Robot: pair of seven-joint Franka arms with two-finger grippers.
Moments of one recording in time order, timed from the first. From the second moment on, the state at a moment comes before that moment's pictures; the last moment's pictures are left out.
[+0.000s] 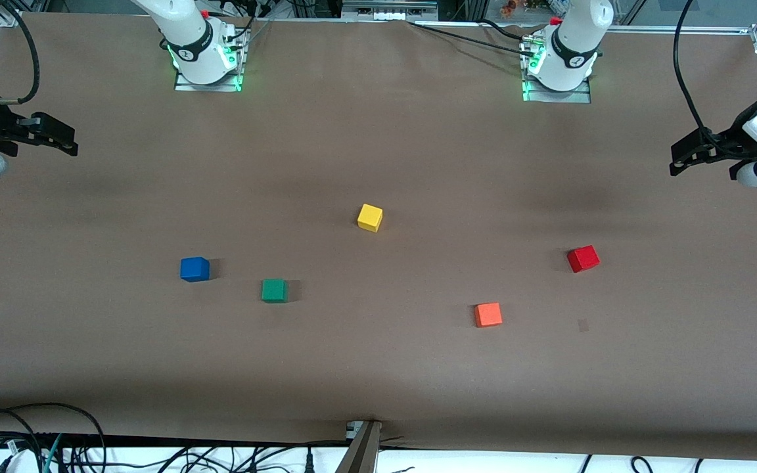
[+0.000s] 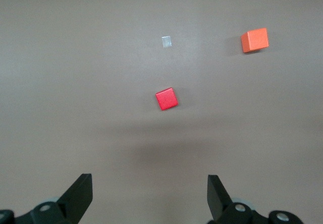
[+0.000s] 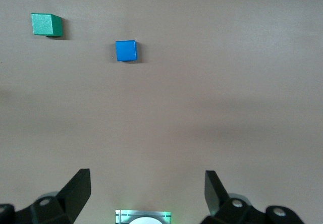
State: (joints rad) left arm 0.01 0.01 -0.03 -1.61 0.02 1.60 0.04; right arm 0.14 0.04 -0.12 -1.54 -0.05 1.47 -0.03
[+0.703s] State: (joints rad) left arm 0.01 0.02 -0.05 -1.60 0.02 1.57 0.04; right arm 0.14 0.04 -0.12 -1.54 -0.05 1.47 -0.03
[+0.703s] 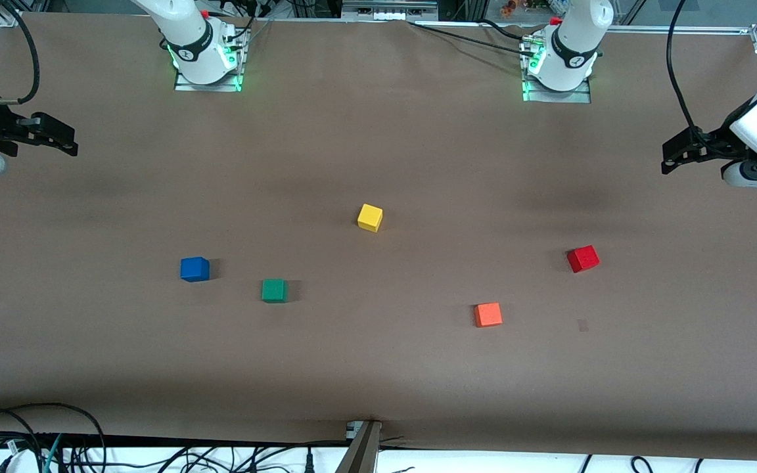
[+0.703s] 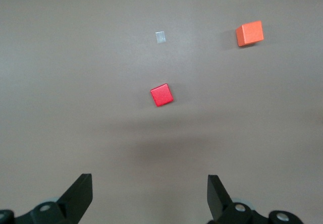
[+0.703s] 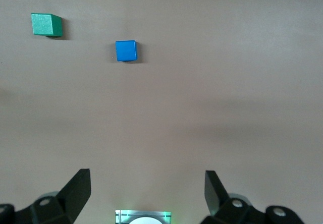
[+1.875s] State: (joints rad) left arm 0.06 0.14 -0.03 -1.60 0.02 1.43 0.04; right arm 0.14 0.04 -0.12 -1.54 -0.05 1.47 -0.03
